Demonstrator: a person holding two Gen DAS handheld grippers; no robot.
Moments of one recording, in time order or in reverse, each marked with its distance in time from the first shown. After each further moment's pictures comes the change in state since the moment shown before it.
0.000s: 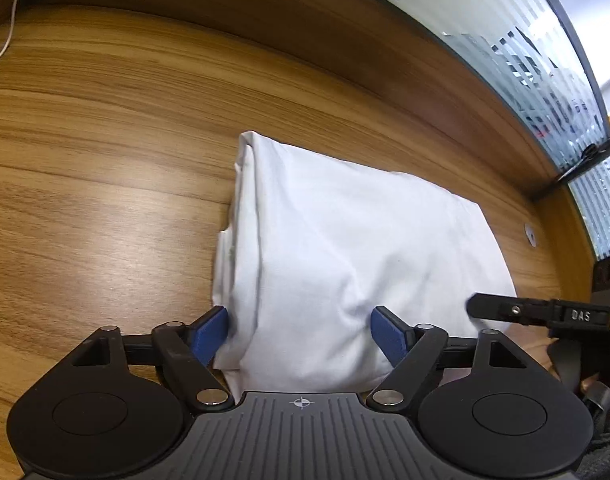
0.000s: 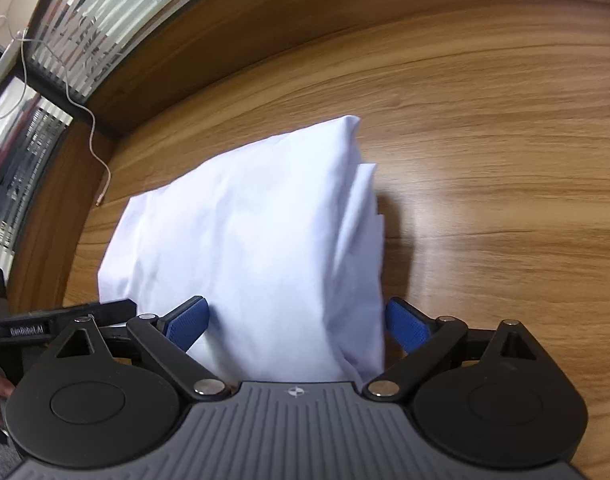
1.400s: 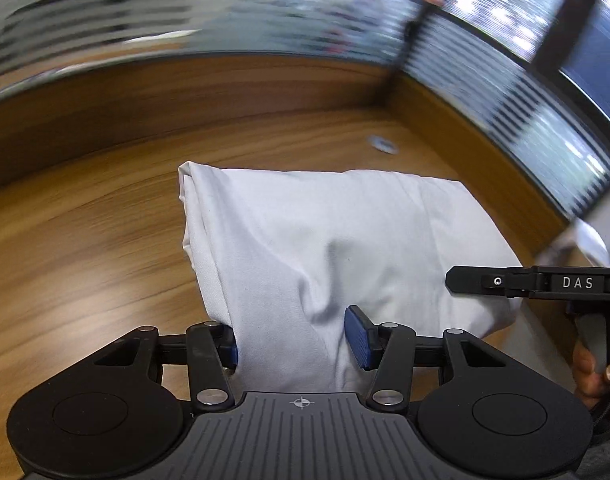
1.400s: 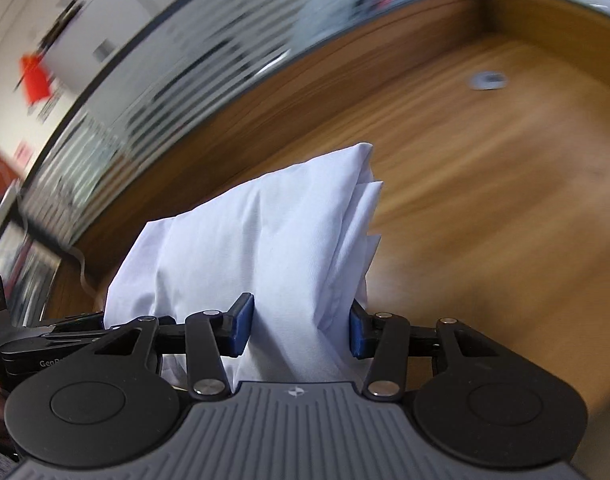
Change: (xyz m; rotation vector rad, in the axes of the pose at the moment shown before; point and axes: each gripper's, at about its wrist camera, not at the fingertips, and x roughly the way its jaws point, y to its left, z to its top) left arm -0.078 -0.180 -0.040 0.633 0.063 -0.191; right arm -0.206 0.026 -0.142 0.308 -0.465 -0.201
